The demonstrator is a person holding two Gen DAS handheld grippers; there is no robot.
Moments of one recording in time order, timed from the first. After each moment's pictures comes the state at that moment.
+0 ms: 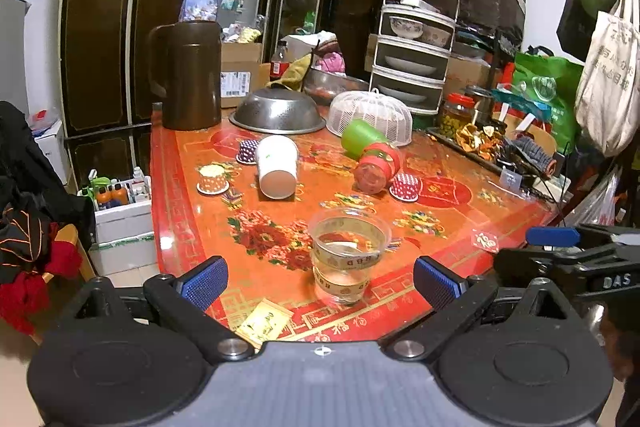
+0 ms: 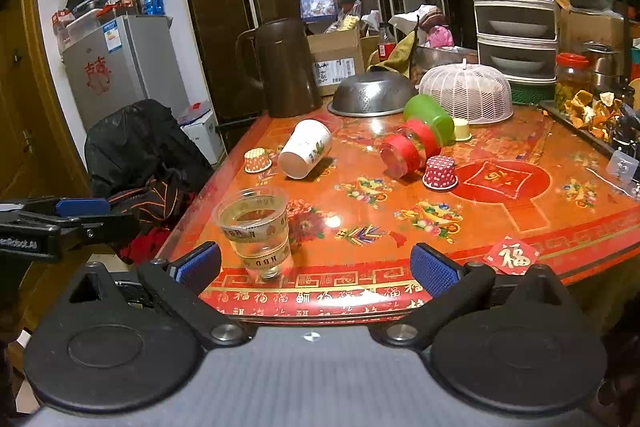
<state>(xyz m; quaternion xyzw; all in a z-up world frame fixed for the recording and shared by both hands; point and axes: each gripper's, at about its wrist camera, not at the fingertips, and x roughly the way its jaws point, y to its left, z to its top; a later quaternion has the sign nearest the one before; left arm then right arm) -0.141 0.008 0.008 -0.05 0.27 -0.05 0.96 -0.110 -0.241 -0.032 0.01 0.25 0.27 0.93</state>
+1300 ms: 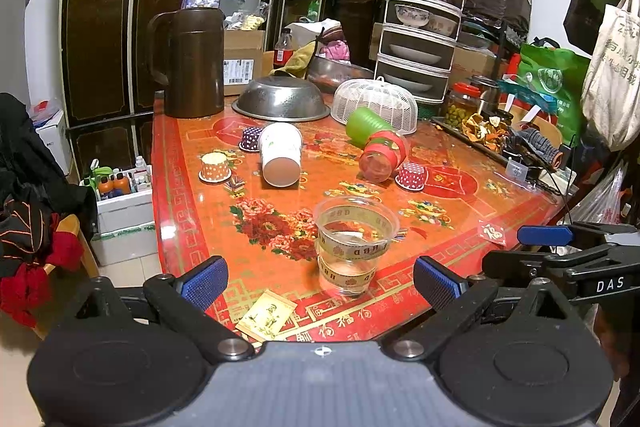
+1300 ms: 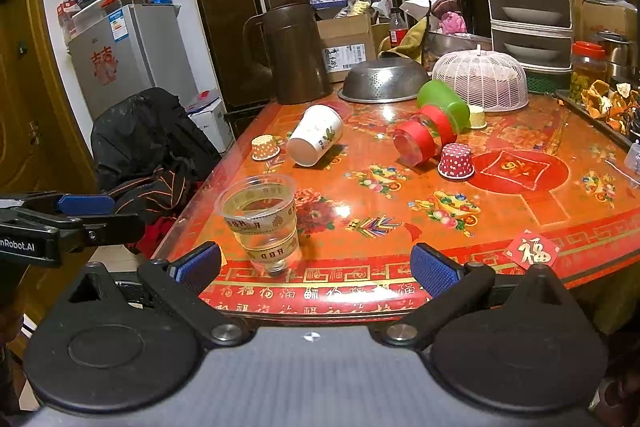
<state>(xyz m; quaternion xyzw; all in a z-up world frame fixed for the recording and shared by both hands) -0.138 0.010 0.005 -0.05 0.29 -0.04 0.96 -0.105 -0.234 -0.040 0.01 0.26 0.28 0.92</state>
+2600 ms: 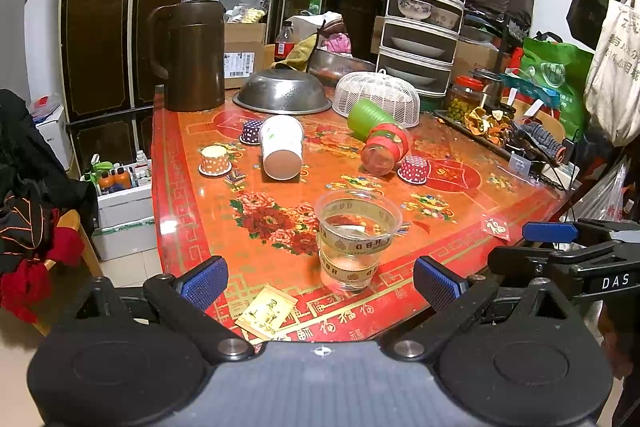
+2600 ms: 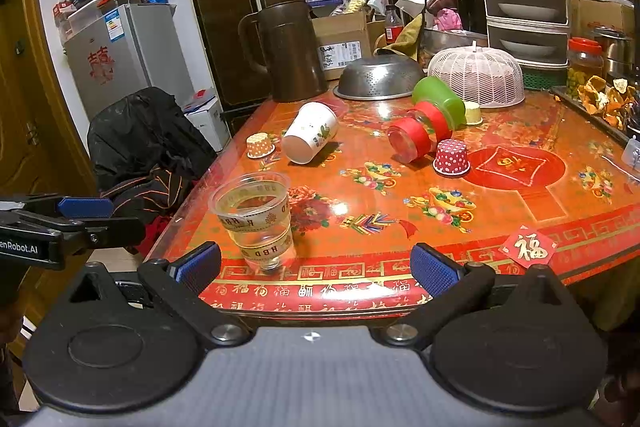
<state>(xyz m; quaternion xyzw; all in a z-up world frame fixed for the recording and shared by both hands) -0.133 0.009 0.002 -0.05 0.30 -0.04 0.95 -0.103 -0.237 -0.043 0.01 0.27 0.28 0.92</state>
